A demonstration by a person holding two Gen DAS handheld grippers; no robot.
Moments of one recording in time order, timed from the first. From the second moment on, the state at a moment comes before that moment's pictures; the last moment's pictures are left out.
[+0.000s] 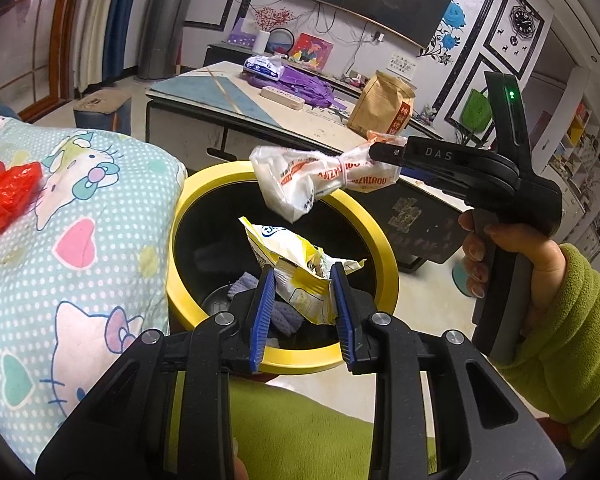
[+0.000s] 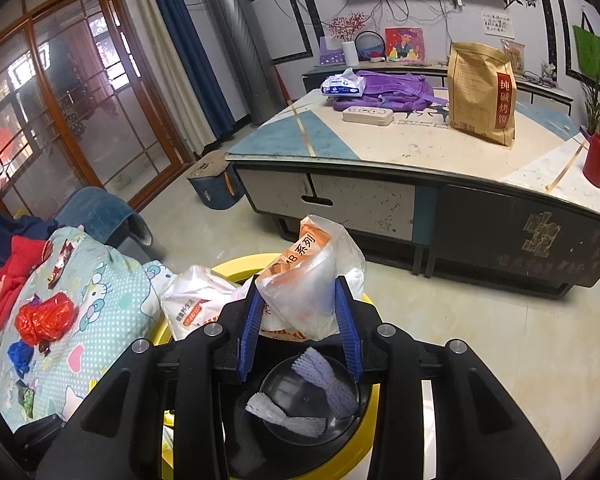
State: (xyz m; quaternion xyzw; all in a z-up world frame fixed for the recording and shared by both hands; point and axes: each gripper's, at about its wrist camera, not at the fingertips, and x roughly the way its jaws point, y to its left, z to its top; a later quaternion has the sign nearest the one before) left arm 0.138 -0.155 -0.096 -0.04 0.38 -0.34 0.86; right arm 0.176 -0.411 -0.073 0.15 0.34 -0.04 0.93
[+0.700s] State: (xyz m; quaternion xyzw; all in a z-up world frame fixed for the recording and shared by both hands) left arm 0.134 -0.108 -0.068 -0.07 0.34 -0.26 0.90; right arm 0.165 -0.390 -0.047 0.15 0.31 -0.01 0.94
